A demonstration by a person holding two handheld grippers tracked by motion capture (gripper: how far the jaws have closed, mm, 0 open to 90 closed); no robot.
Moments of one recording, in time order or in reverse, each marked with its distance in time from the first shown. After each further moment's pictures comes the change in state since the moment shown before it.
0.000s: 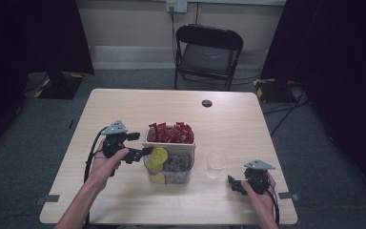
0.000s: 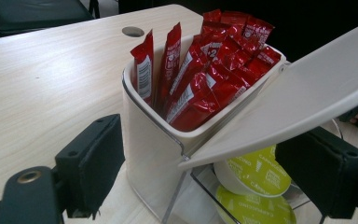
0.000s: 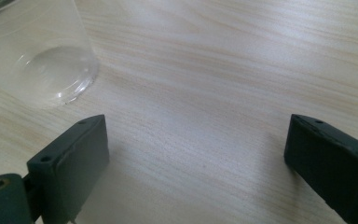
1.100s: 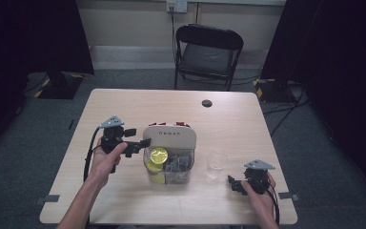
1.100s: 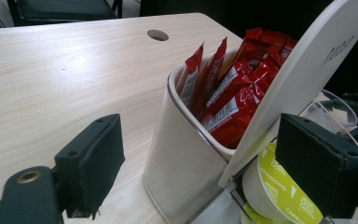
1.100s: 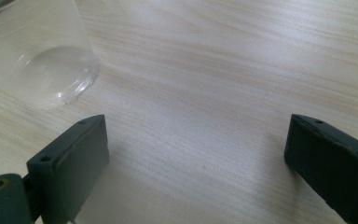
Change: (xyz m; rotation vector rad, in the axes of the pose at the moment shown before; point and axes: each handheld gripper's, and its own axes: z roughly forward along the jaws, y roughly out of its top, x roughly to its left) left arm 0.016 0.002 0.002 -0.023 0.067 -0.117; right arm 0.000 0.000 0.000 0.001 0.001 -0.001
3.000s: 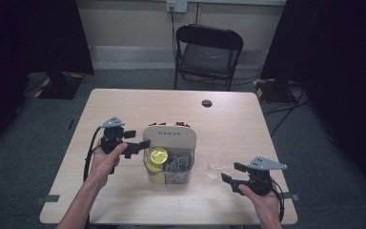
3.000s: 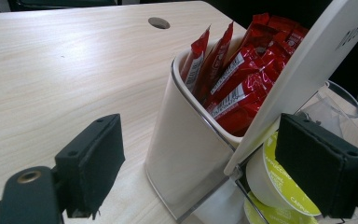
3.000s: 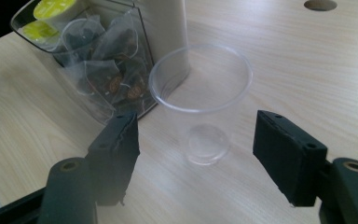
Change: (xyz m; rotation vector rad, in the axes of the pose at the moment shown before) left arm 0.002 -0.002 0.001 0.041 -0.004 -0.010; right arm 0.030 0.039 -0.066 -0.185 0.315 -0.060
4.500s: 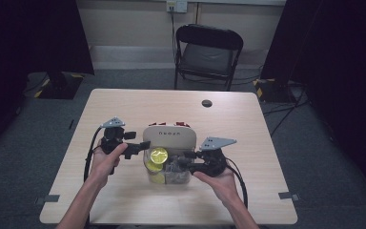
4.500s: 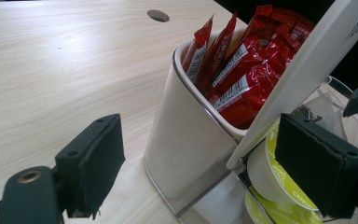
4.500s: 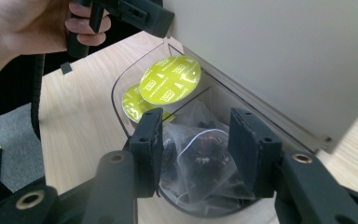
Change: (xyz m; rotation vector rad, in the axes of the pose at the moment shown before) left arm 0.002 -0.002 0.002 0.022 -0.006 -0.012; right arm 0.065 0.076 0.085 0.000 0.290 -0.127
